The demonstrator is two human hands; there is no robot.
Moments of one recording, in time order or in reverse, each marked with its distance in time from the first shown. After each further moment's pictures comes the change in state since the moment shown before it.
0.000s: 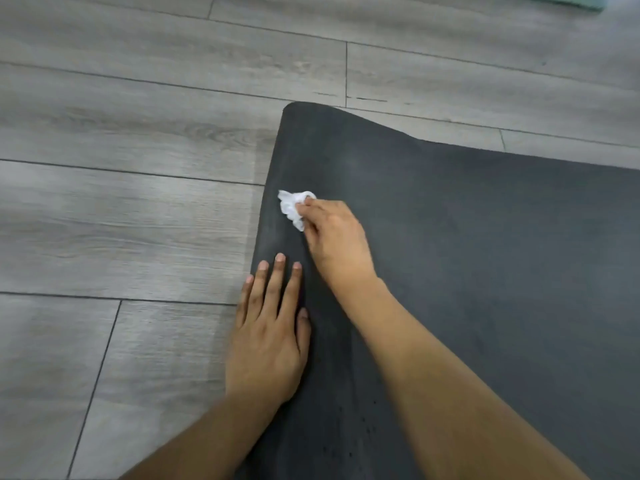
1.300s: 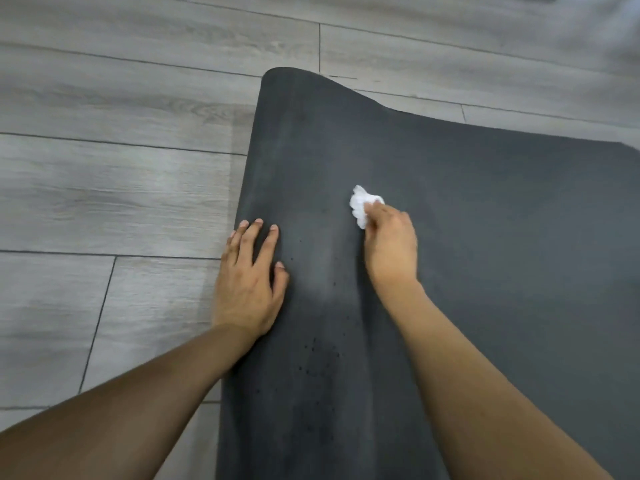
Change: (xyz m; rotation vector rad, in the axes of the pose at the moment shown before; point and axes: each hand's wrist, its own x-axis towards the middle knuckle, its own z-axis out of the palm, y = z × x) left_hand -0.003 -0.004 0.000 -0.135 0.103 0.025; right_hand -0.088 0.050 -0.072 -0.046 0.046 0.334
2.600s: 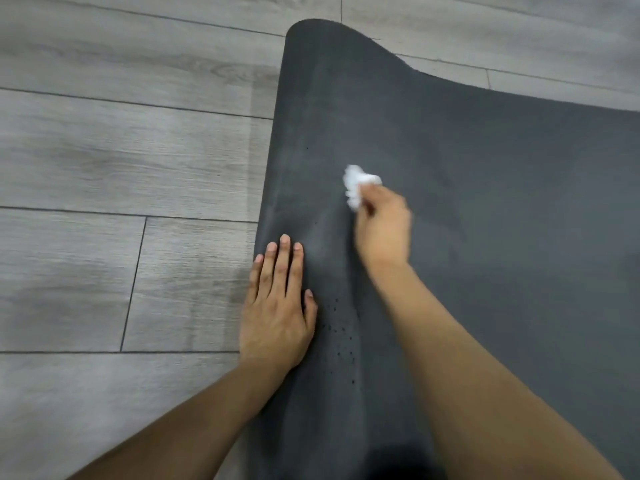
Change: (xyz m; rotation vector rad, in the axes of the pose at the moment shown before) left_hand -0.091 0.024 -0.023 0.168 -0.208 -0.018; right_hand -0.034 -0.056 0.017 0.235 0.072 0.136
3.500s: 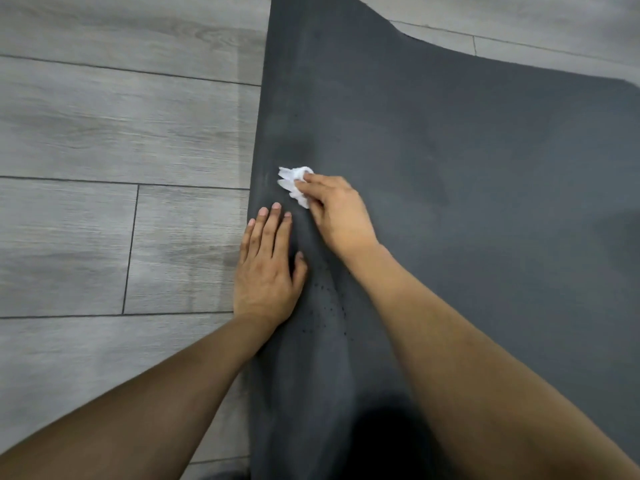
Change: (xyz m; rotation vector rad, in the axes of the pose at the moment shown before) left_hand 0.000 -0.012 0.003 -0.215 0.124 0.035; right_hand -0.045 -0.025 0.001 -0.148 -0.270 -0.388
